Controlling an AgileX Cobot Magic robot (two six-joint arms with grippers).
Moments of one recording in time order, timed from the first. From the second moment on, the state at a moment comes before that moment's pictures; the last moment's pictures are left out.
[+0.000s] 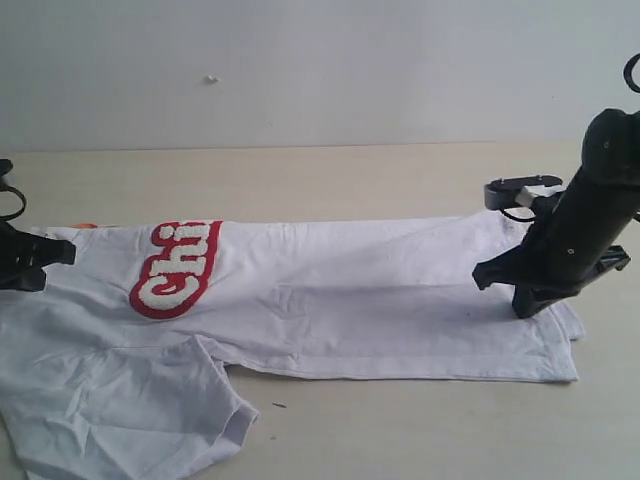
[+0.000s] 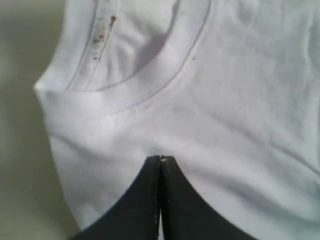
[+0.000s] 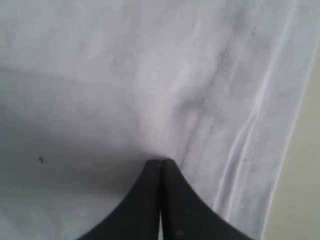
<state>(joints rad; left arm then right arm) 0.04 1.87 -0.95 -0.42 0.32 0.42 -0.04 1.99 -1.11 0.15 0.67 -0.21</state>
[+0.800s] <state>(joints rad) -0.04 1.87 -0.95 -0.35 0.36 0.39 -0.04 2.01 -1.15 0.13 0.44 -0.15</state>
